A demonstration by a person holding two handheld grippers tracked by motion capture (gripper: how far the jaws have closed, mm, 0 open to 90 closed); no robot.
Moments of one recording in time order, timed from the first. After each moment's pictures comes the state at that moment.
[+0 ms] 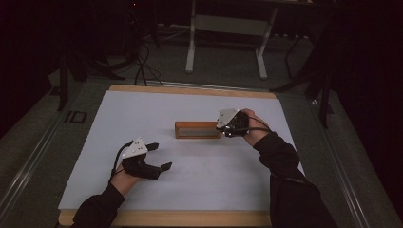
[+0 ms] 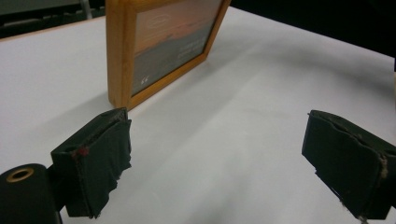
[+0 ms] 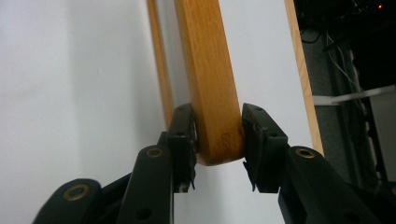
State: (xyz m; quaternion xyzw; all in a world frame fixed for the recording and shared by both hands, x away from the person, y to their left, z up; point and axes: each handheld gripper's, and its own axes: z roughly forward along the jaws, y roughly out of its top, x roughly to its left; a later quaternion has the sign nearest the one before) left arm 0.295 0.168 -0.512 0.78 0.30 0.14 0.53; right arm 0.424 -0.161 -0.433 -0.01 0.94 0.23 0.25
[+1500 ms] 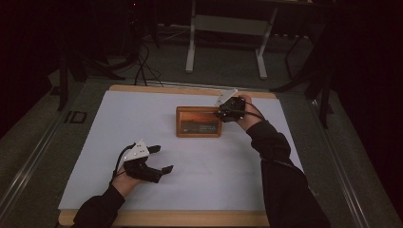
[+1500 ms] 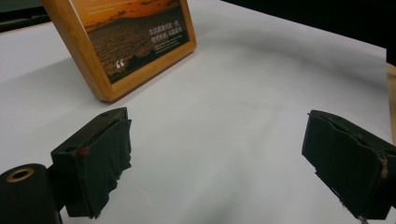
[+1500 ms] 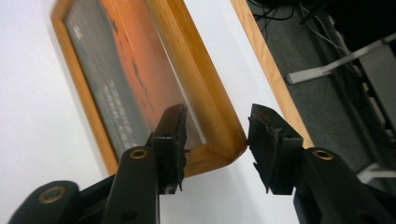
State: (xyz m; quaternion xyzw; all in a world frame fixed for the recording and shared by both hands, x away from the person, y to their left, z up) left arm 0.293 0.164 -0.518 0.79 0.29 0.13 0.53; right arm 0.477 -0.154 -0.434 0.11 0.92 0.27 0.26
